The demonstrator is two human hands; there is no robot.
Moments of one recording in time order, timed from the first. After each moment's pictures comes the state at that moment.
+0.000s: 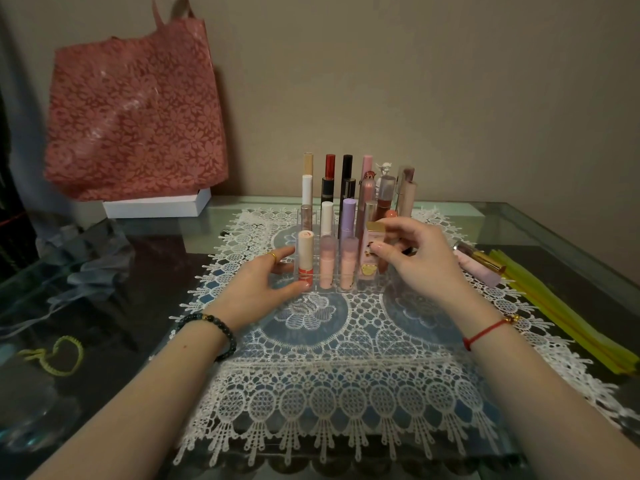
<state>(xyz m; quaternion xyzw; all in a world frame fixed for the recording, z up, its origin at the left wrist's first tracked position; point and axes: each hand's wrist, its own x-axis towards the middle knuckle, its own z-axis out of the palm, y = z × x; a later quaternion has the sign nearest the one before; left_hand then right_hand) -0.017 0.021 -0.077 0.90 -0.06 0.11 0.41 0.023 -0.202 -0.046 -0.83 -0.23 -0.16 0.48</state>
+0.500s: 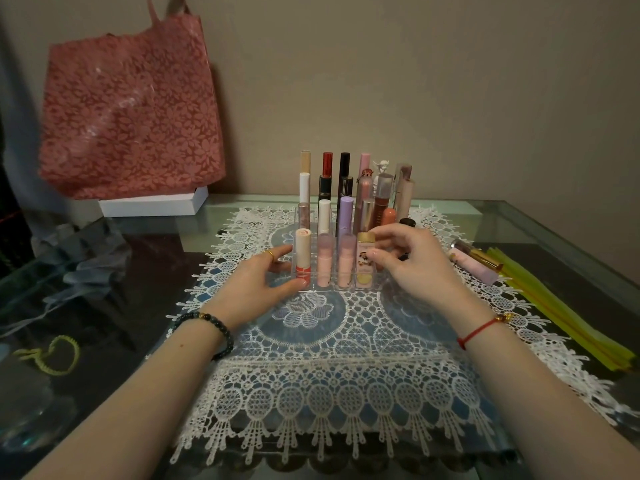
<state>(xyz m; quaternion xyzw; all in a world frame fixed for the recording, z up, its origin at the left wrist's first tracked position) -0.017 0.022 -0.078 0.90 -0.06 0.11 0.41 0.027 -0.202 -0.053 -0.86 -0.21 -0.13 0.45</state>
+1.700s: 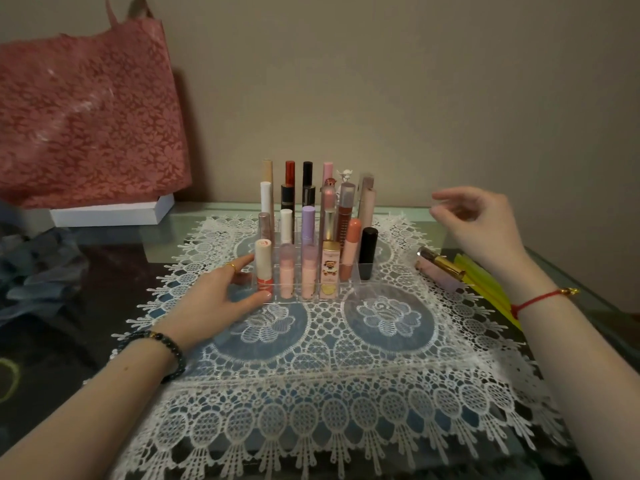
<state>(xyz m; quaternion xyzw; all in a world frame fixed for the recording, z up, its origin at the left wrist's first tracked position) -0.013 0.019 -0.083 0.91 -0.06 0.12 0.38 0.049 -0.301 -0.006 -0.85 -0.12 -0.28 0.44</state>
